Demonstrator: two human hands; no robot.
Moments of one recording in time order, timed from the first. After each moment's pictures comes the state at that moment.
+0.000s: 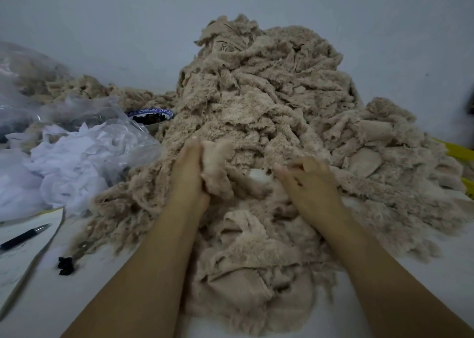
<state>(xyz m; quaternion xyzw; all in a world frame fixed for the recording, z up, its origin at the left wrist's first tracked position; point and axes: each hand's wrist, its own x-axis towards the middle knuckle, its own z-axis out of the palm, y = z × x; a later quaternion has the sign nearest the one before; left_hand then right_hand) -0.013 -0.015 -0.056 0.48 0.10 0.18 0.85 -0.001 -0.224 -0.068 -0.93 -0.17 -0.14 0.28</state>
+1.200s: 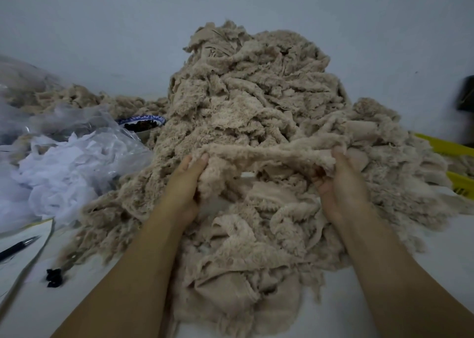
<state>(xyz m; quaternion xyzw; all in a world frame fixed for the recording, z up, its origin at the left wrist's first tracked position) -0.010 -0.008 -0.068 0.51 0.10 0.08 0.85 0.023 -0.258 -0.060 -0.43 0.06 -0.10 0.89</state>
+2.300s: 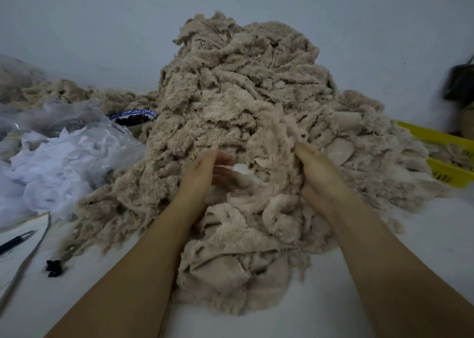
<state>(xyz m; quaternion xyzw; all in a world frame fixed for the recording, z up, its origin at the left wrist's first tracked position) -0.004 -0.039 -0.072 0.68 0.05 0.10 0.72 -0.001 -0.246 -0.042 -0.56 -0.09 0.07 0.82</state>
